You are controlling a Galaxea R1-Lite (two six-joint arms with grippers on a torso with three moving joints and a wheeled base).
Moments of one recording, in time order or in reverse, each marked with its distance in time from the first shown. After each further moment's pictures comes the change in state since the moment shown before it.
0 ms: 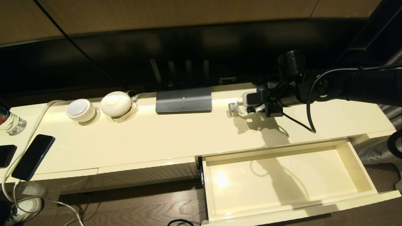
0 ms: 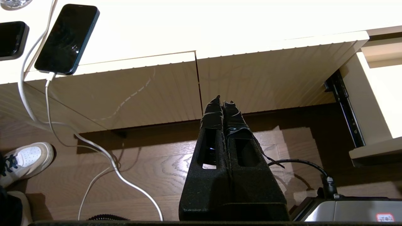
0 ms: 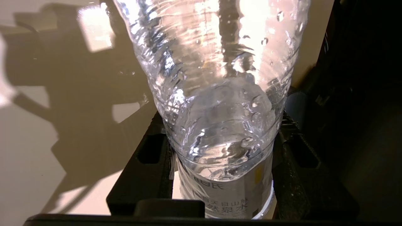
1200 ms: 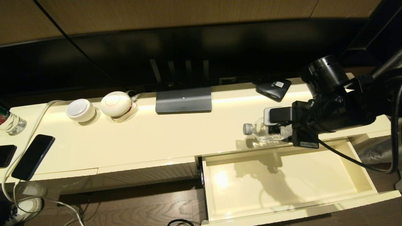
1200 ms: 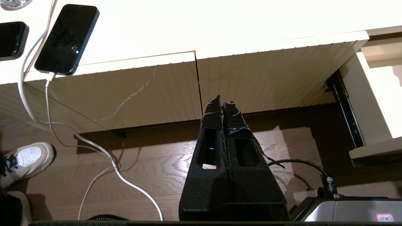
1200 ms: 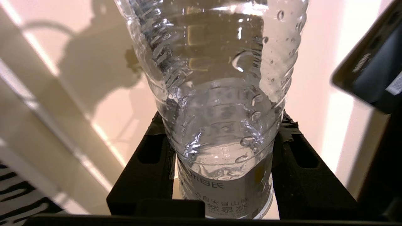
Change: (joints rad) left arm 0.000 0.000 0.000 0.000 0.000 0.000; right arm 0.088 -0.393 0.492 0.167 -0.072 0.316
